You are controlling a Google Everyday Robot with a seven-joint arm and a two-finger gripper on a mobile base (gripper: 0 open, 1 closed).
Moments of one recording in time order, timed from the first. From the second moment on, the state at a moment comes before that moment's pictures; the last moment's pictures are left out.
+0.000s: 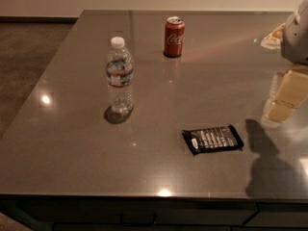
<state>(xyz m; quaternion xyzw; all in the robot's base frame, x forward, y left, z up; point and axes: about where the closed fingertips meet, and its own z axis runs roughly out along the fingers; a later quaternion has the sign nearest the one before) 0.438 -0.217 0.976 -0.60 0.78 -0.03 0.16</state>
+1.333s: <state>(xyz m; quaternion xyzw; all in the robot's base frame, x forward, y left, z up) 0.511 -0.122 0.983 -0.58 0.76 0.07 0.29</state>
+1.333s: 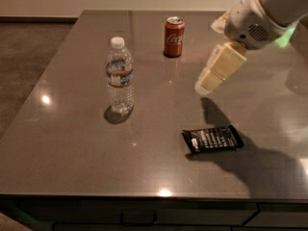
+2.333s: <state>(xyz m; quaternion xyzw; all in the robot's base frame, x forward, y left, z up) 0.546 -0.001 0.983 -0.59 0.71 0.14 0.35</state>
